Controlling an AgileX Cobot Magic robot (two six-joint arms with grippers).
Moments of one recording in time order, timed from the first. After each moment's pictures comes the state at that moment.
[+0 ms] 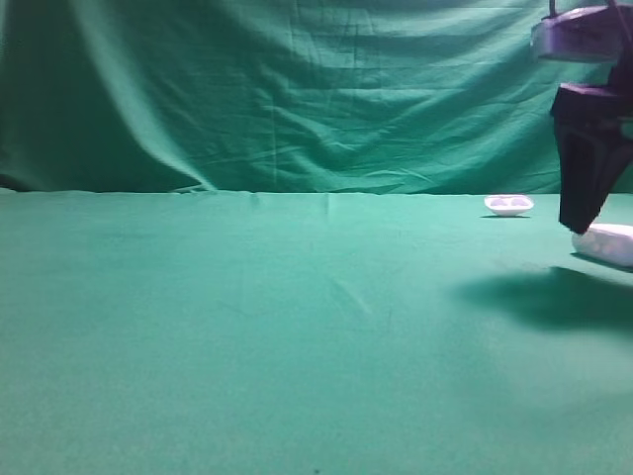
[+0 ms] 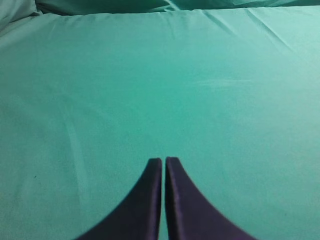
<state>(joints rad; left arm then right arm) -0.13 -0.01 0.02 0.07 0.35 -0.06 0.18 1.79 -0.99 0.07 0.56 -0.32</state>
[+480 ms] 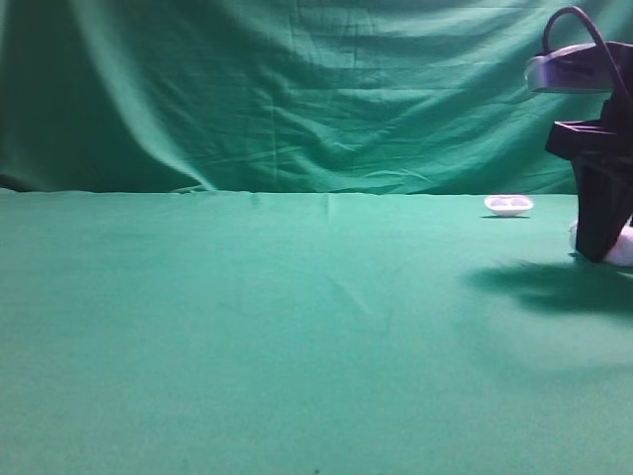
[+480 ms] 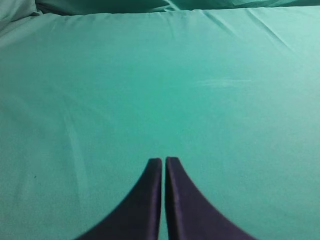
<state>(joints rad) -0.13 -0.01 0.02 0.07 0.35 -0.06 0.19 1.80 -1.19 0.15 0.73 -0.32</state>
